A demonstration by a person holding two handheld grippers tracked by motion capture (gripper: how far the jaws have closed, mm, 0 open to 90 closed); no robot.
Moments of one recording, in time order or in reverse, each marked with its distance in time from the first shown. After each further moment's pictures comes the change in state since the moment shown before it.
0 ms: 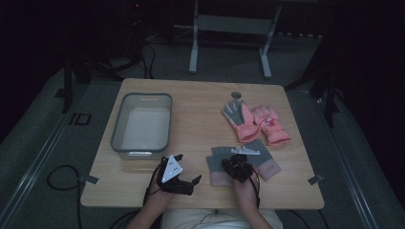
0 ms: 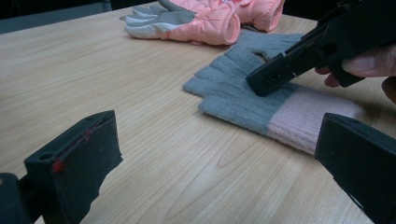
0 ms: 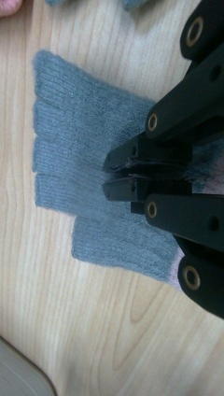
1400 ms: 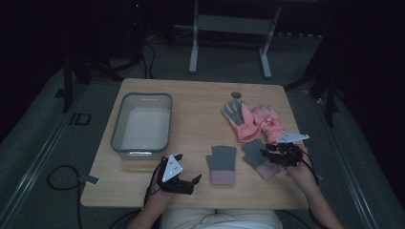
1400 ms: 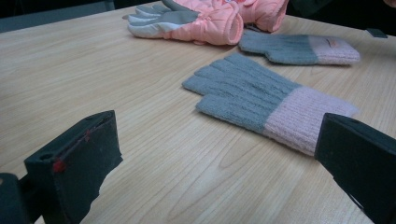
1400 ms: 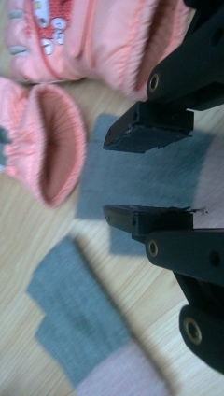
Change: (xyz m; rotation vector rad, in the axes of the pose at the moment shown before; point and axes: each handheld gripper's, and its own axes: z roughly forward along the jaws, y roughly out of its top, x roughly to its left) left arm 0.000 0.000 0.001 -0.004 0.012 -0.011; right arm -0.146 0.035 -0.066 -0.019 0.092 -0.385
